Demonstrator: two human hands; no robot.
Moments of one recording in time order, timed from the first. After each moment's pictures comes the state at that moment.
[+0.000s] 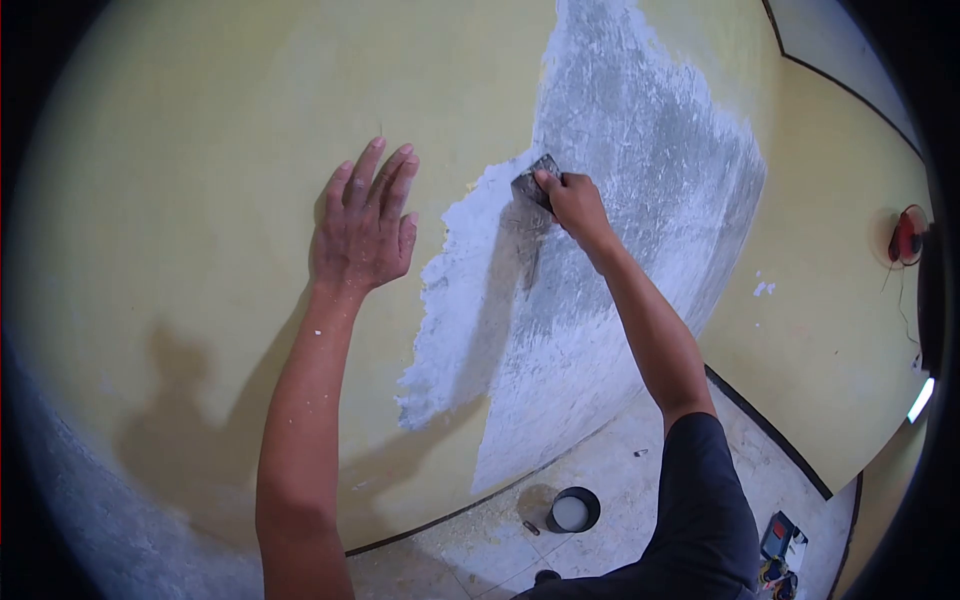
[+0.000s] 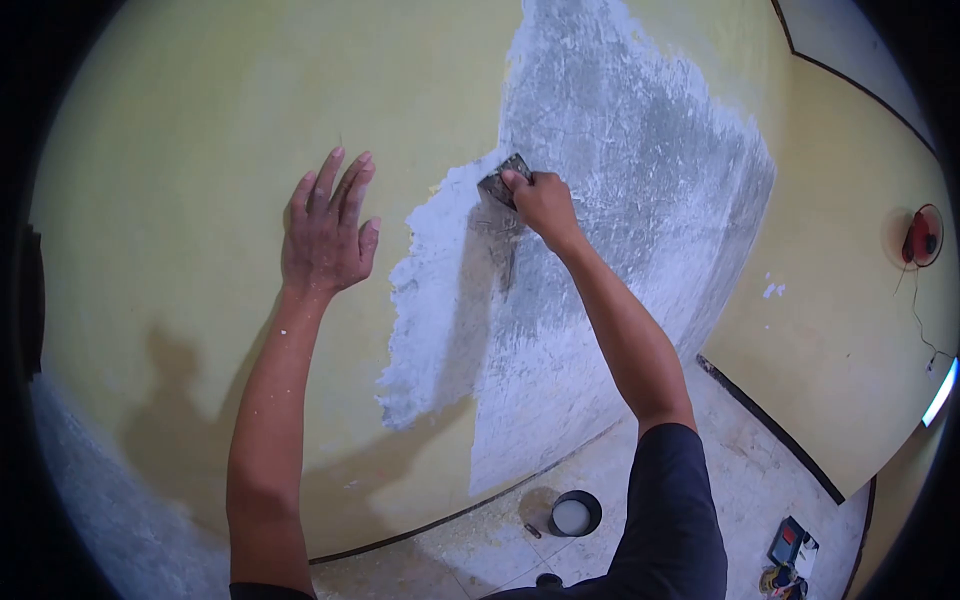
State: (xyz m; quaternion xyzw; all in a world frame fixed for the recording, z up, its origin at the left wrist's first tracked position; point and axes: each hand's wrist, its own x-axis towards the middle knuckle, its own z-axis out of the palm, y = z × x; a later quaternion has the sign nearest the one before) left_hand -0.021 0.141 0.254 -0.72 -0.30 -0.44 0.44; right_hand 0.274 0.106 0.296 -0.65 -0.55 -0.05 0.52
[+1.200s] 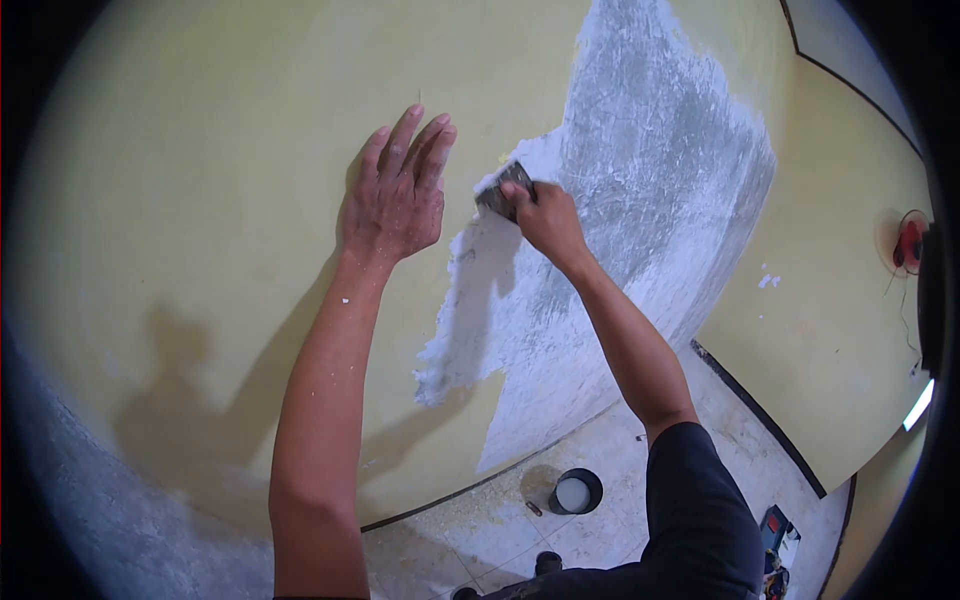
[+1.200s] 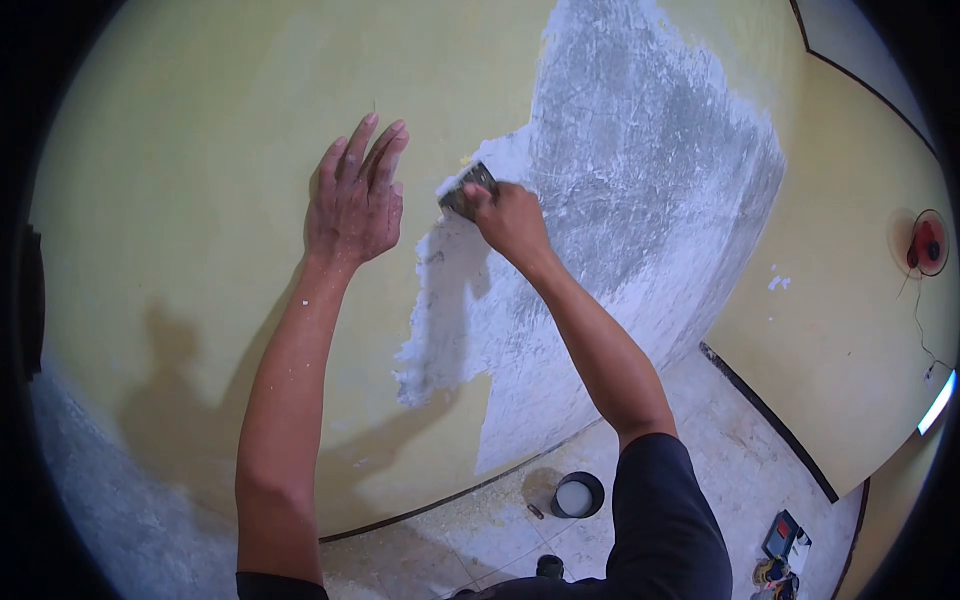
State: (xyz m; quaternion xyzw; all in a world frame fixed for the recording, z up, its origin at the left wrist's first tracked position) left_hand -0.023 0.149 0.250 -0.73 -0.30 -0.43 0.44; right_hand 0.193 0.102 0.249 -0.63 -0.62 -0.10 0.46
